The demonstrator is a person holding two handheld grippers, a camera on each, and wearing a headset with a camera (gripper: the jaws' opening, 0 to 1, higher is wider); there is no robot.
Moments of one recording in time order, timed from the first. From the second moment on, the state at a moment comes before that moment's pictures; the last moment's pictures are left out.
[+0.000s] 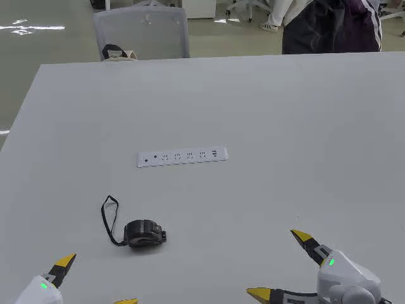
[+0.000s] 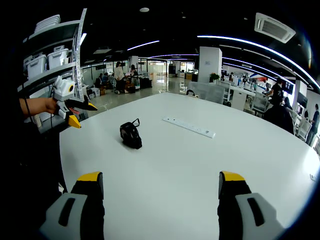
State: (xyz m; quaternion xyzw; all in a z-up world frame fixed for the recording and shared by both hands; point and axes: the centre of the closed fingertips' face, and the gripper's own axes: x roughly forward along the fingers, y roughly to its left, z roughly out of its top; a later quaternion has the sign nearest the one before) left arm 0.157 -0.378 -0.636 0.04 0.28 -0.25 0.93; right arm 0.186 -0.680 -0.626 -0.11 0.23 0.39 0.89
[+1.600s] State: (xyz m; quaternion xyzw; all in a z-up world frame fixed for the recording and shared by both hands) left arm 0.192 -0.393 -0.642 0.05 0.28 -0.24 0.93; right arm 0.205 -0.675 -0.635 -0.12 0.24 0.44 0.86
